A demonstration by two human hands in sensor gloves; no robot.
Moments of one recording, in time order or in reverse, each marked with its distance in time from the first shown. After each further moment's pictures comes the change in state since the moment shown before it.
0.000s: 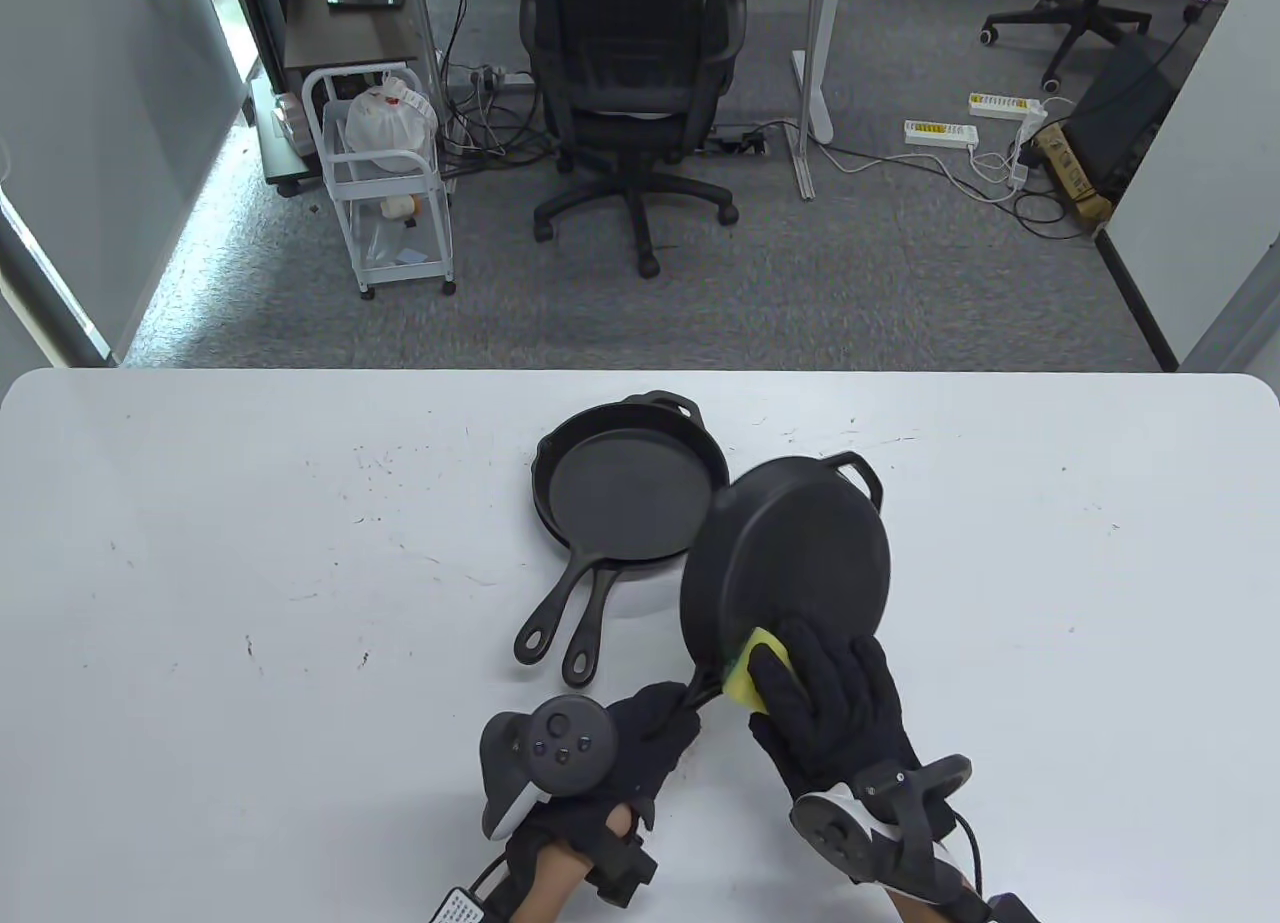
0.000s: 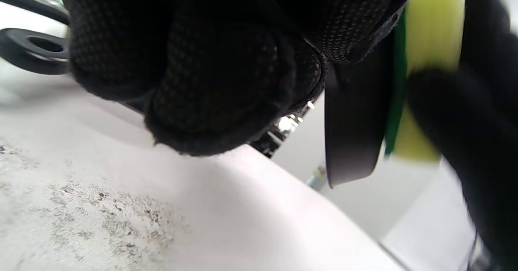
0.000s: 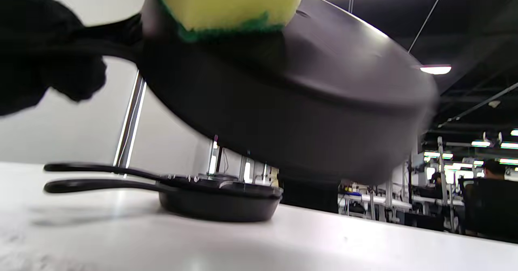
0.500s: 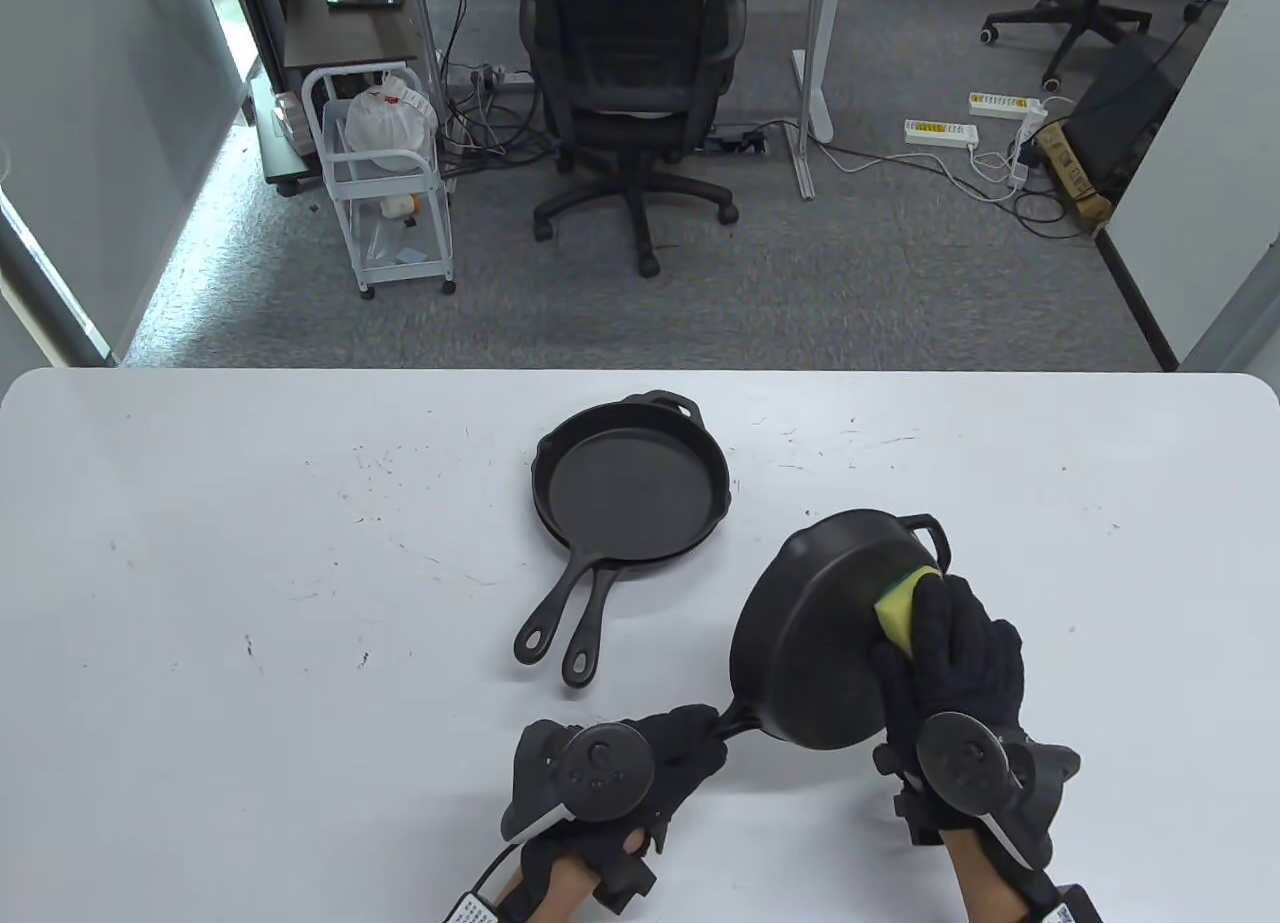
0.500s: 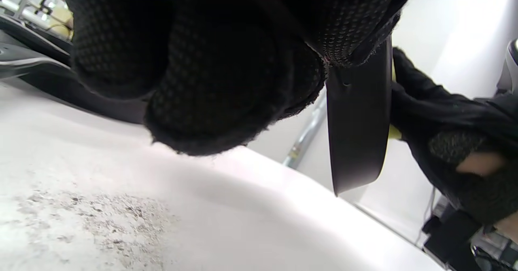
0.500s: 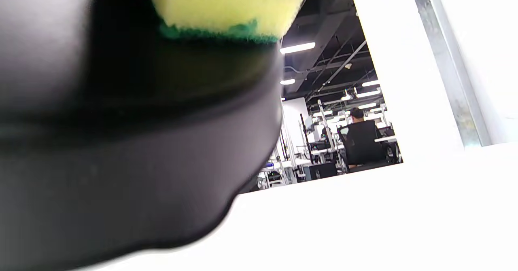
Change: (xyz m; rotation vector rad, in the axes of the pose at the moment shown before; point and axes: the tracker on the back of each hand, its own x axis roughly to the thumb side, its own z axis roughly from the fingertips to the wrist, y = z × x) left_hand 0.008 -0.001 0.000 -0.018 -0.094 -0.023; right_hand -0.090 0.004 0.003 0.062 0.437 -0.103
